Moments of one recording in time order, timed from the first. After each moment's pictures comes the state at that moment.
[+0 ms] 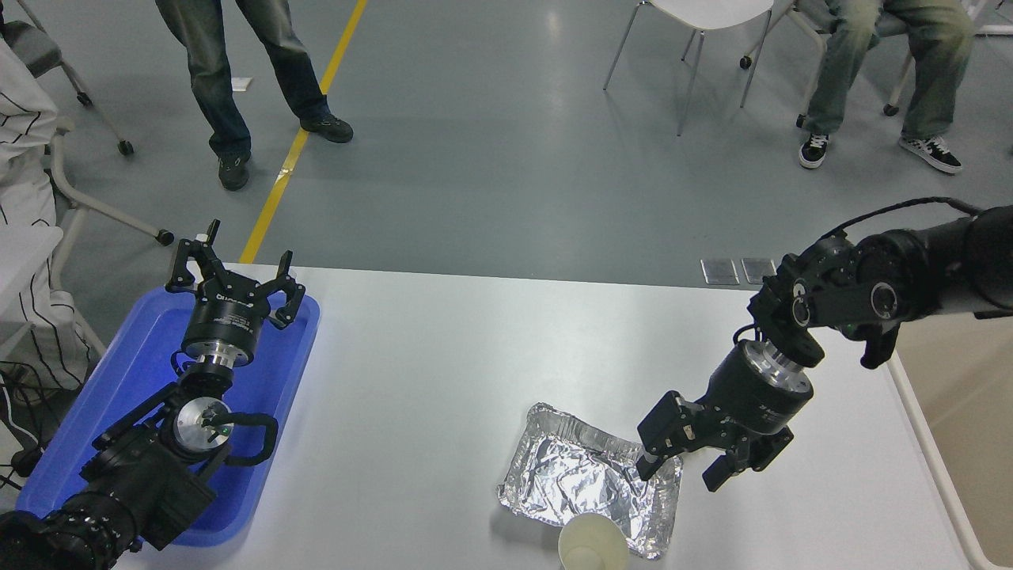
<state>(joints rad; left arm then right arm) -0.61 0.18 -0.87 -0.41 -0.09 -0.57 -0.51 1.67 -0.21 -1.19 1.25 -0.31 0.79 0.42</state>
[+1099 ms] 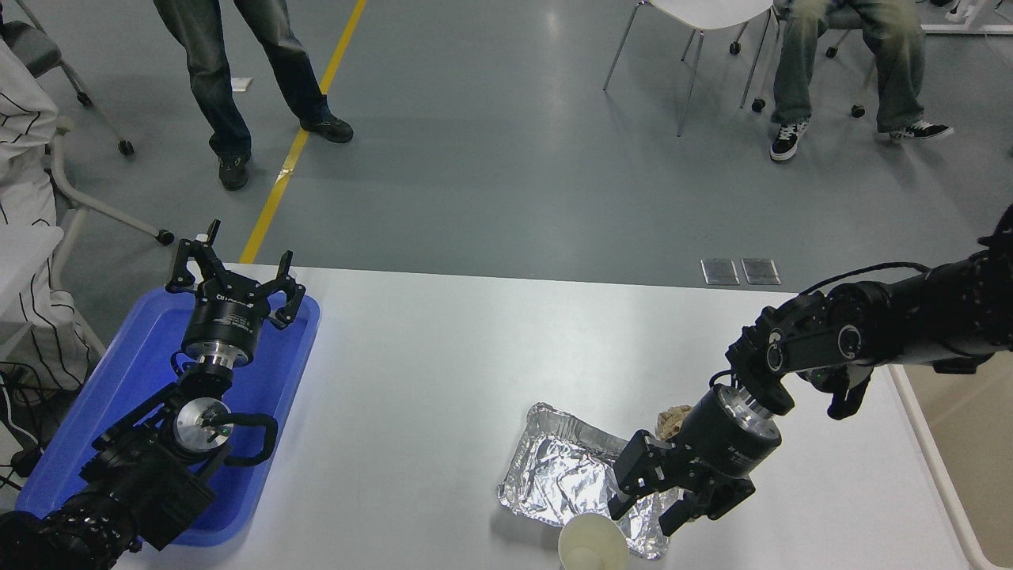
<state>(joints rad) -0.61 0.18 -0.87 -0.41 -0.09 -0.57 -0.51 1.57 -0.18 -1.15 1.24 -0.22 0.72 0.41</state>
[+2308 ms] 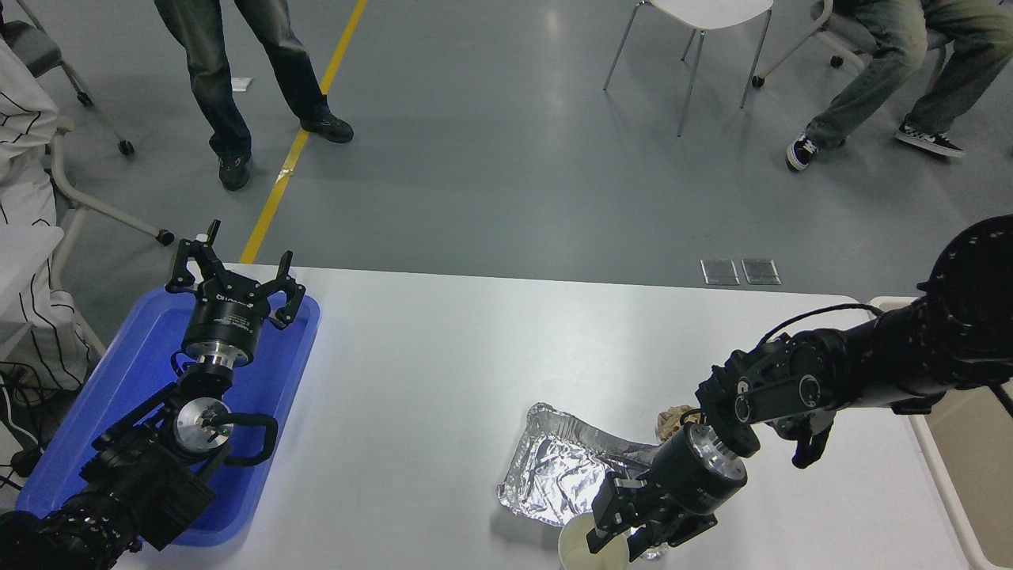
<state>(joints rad) -0.61 0.18 -0.87 -0.41 -0.09 -0.57 -0.51 1.46 -0.11 -1.12 1.23 -0.25 0.58 0.42</state>
